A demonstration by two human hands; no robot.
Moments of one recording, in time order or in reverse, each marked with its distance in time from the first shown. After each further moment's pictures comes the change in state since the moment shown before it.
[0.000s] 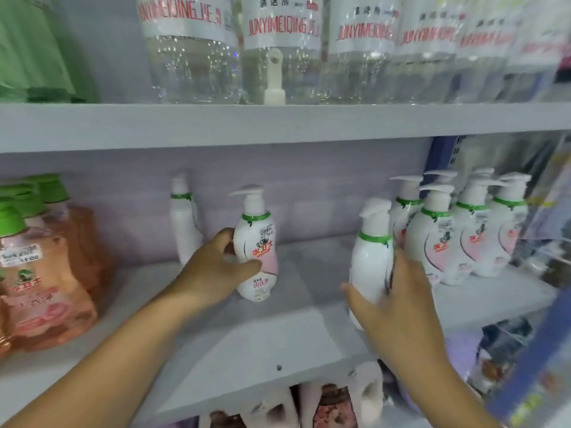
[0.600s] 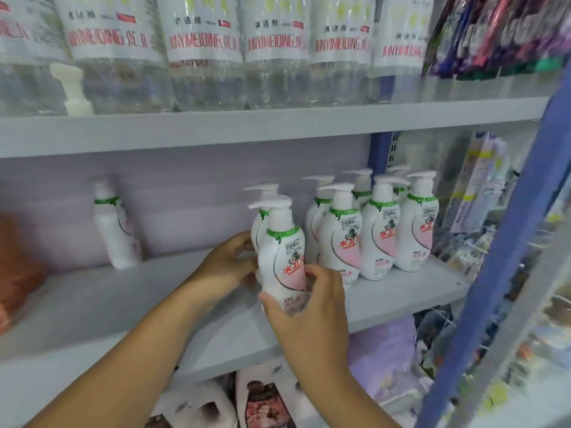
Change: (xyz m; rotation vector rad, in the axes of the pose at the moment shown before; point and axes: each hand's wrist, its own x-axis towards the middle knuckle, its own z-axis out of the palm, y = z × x) left_hand 0.003 0.070 0.134 -0.267 -0.207 0.019; right_hand -0.006 0.044 0.002 0.160 0.127 -0.053
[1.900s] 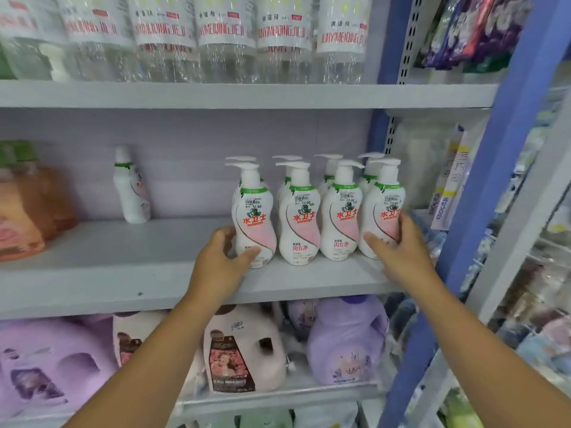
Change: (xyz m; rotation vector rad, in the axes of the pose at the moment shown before) left_hand -0.051 -0.009 0.105 0.201 0.571 -0.027; right_hand 0.163 0.184 -0.131 0.151 -0.341 0.155
